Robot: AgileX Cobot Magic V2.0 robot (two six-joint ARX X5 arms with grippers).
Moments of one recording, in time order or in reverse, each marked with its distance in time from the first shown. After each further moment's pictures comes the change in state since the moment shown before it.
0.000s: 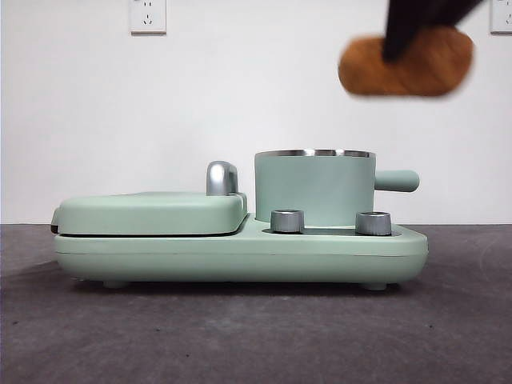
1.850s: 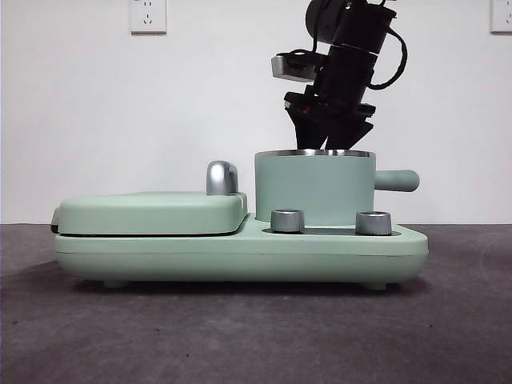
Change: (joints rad) left arm 0.000 0.019 0.000 0.033 0.000 -0.015; right arm -0.237 0.744 0.521 0.190 -0.087 -0.037
